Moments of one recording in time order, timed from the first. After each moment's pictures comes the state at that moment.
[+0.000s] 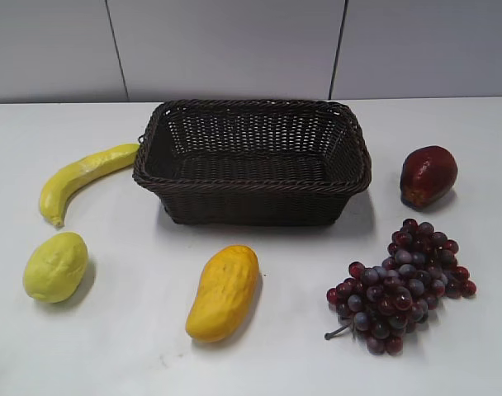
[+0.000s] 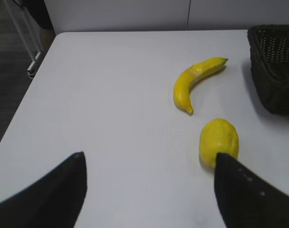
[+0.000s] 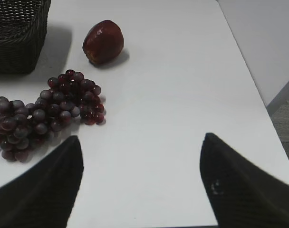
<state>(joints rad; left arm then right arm) -0.08 0.06 -0.53 0.07 0.96 0.06 0.06 0.00 -0.50 -0.09 1.05 -0.02</state>
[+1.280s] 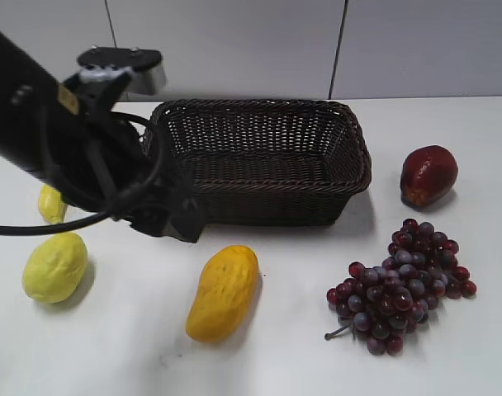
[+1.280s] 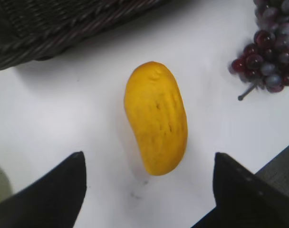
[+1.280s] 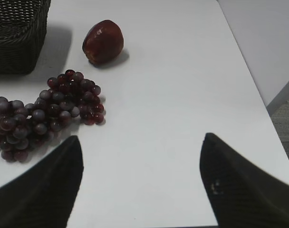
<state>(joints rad) -0.65 1.42 -0.96 -0.25 0.64 0.14 0.06 0.00 -0.50 -0.09 1.05 -0.02</state>
